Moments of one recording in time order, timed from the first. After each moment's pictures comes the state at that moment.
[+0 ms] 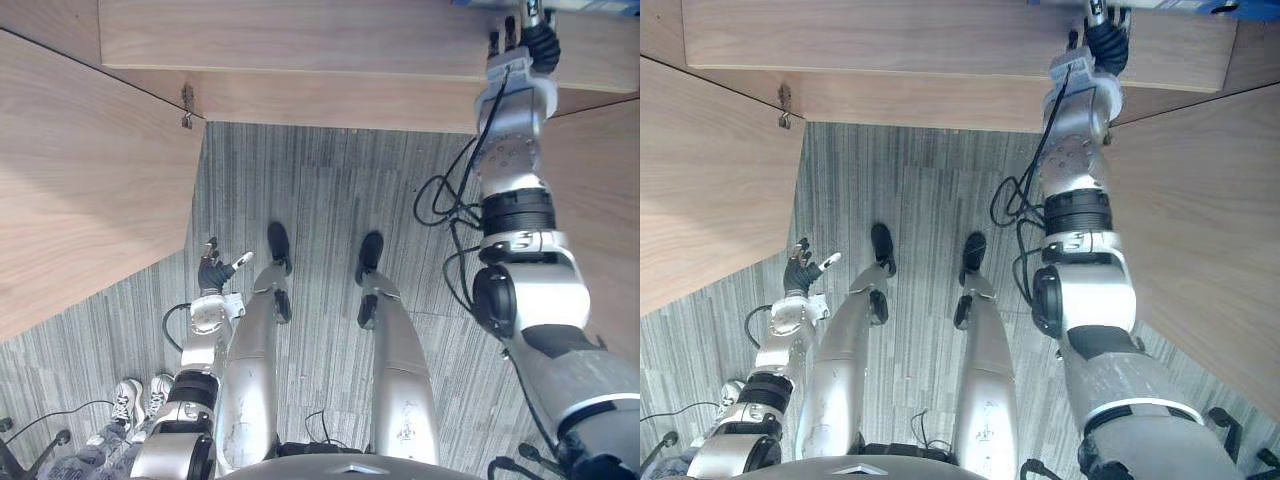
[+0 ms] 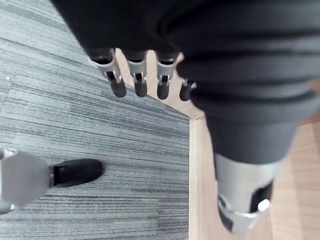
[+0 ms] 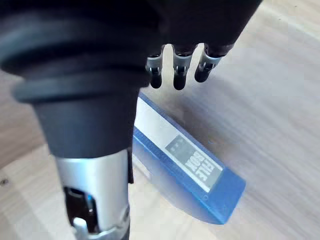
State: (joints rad) left arm -0.28 0.05 0.09 0.56 -0.12 -0.09 0.23; right arm -1.21 -0.44 -0.10 0.67 1.01 -0.14 -0.33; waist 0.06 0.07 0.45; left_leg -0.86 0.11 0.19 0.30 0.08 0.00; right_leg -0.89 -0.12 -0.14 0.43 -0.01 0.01
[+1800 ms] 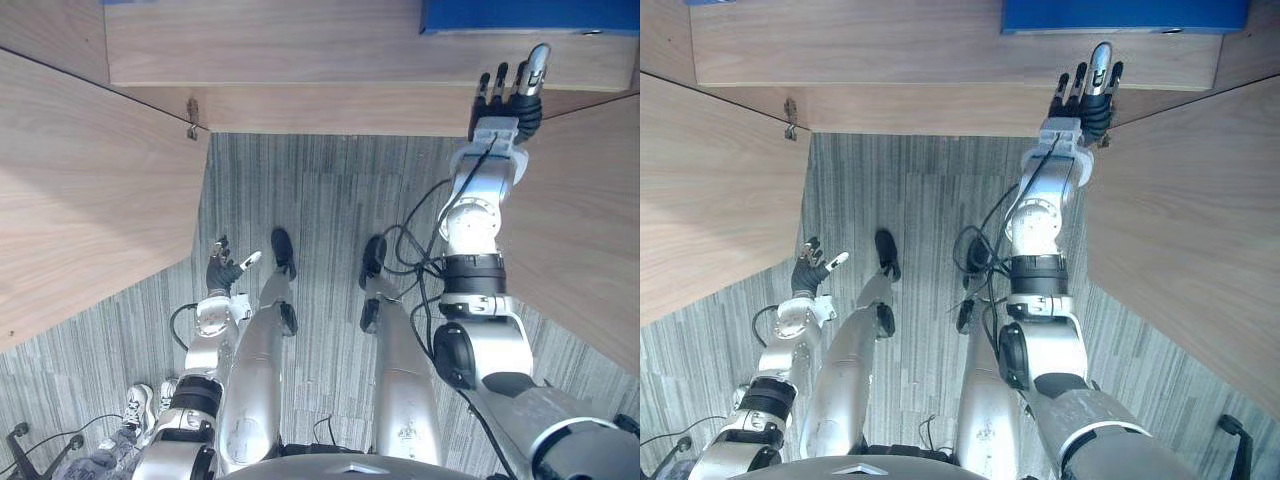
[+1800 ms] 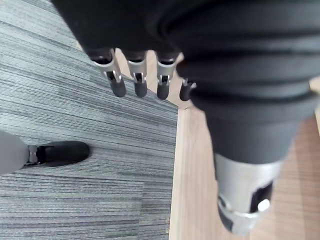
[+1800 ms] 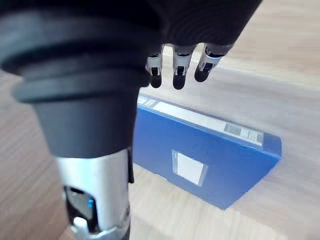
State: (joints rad) left arm -0.26 0.02 0.03 0.48 -0.19 -0.07 0.23; right arm -0.84 -0.18 -0.21 0.24 1.03 -0.31 -0.39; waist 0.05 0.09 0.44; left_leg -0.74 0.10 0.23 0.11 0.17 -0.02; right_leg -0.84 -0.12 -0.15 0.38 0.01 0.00
